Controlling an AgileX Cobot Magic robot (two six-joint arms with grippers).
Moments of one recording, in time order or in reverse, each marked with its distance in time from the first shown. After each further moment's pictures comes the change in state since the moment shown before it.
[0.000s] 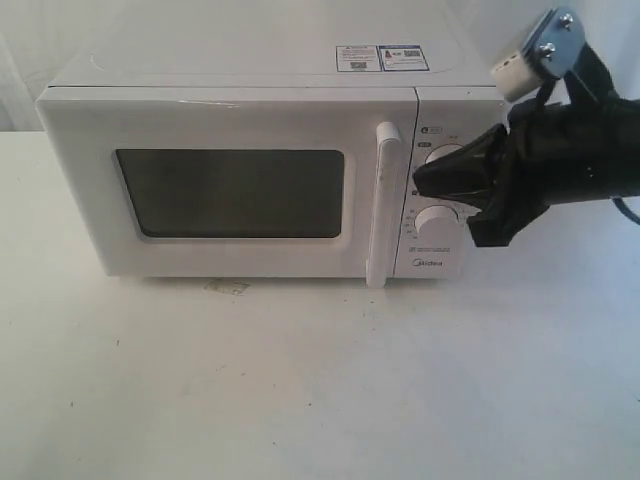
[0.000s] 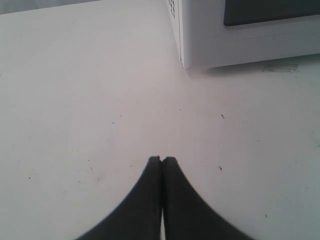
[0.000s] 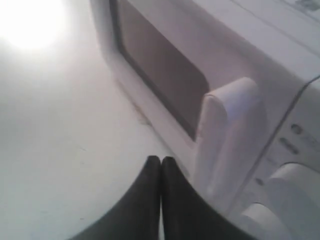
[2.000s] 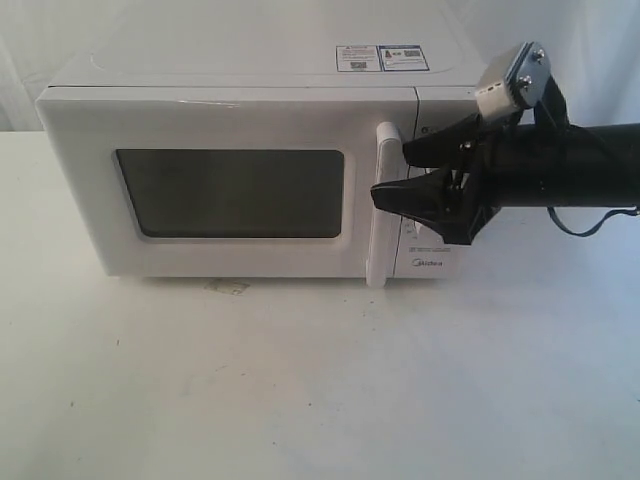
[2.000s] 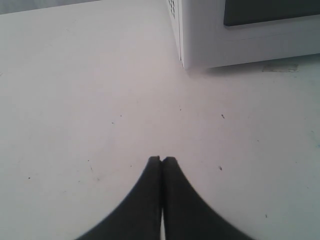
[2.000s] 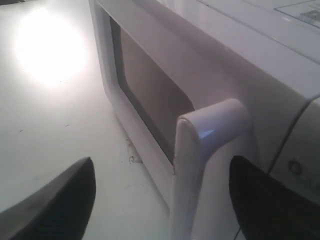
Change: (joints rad) left arm 0.000 0.000 0.000 0.000 0.000 0.000; right arm -0.017 0.210 0.000 0.336 0.052 -0.440
